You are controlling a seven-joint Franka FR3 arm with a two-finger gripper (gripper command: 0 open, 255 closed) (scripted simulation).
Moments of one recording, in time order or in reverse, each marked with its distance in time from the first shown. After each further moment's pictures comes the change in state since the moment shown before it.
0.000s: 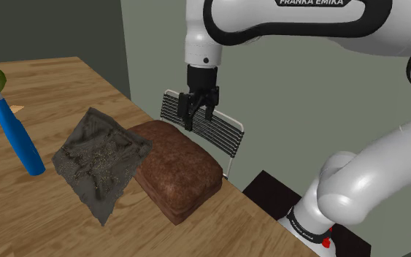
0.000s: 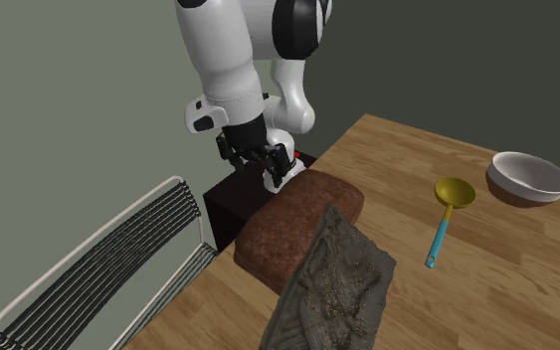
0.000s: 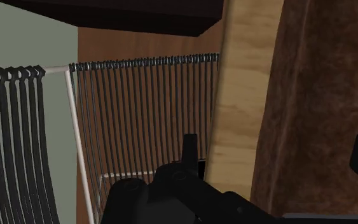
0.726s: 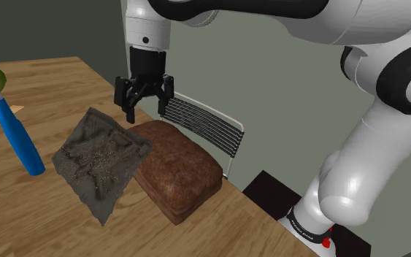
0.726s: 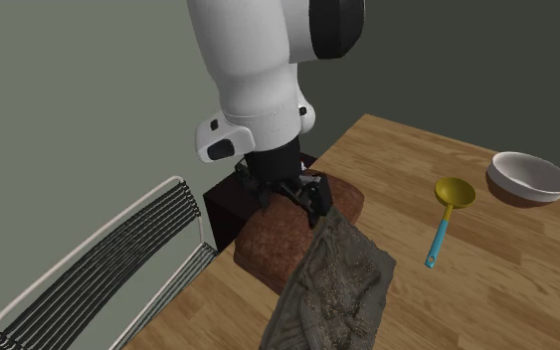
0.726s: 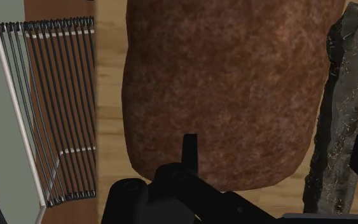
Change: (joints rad) arm 0.062 0.338 0.114 0.406 -0.037 0.021 0.220
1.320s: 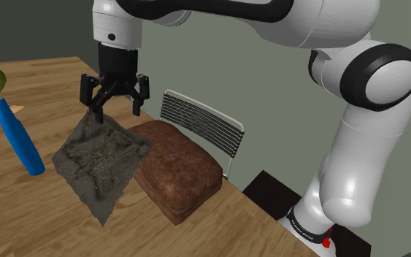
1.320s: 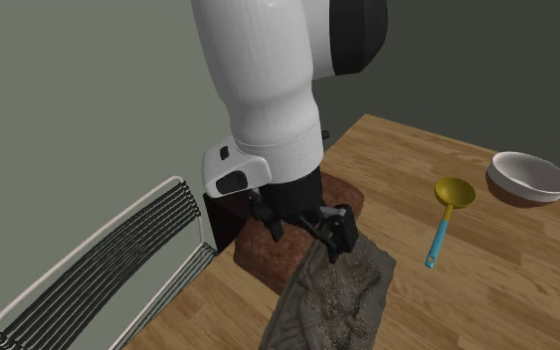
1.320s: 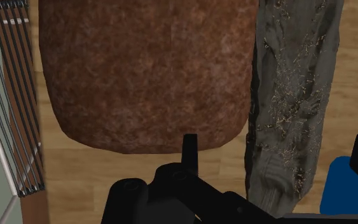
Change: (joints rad) arm 0.059 0.188 0.031 0.210 -0.062 0.013 0.095
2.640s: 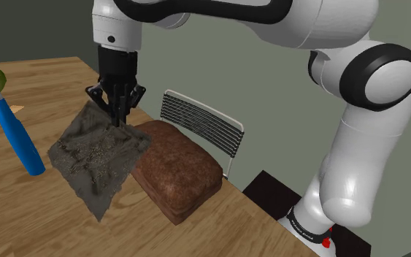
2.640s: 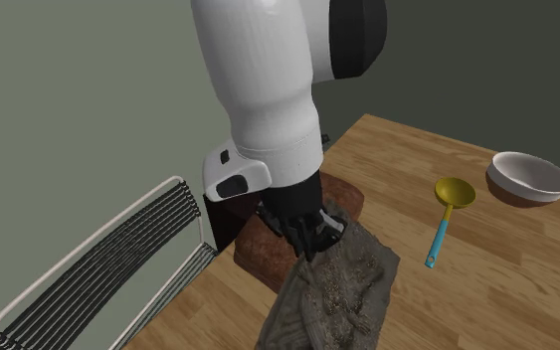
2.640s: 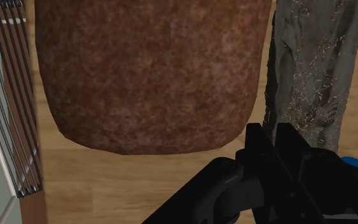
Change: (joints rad) arm 0.000 0.002 0.000 -0.007 -0.001 0.009 -0.001
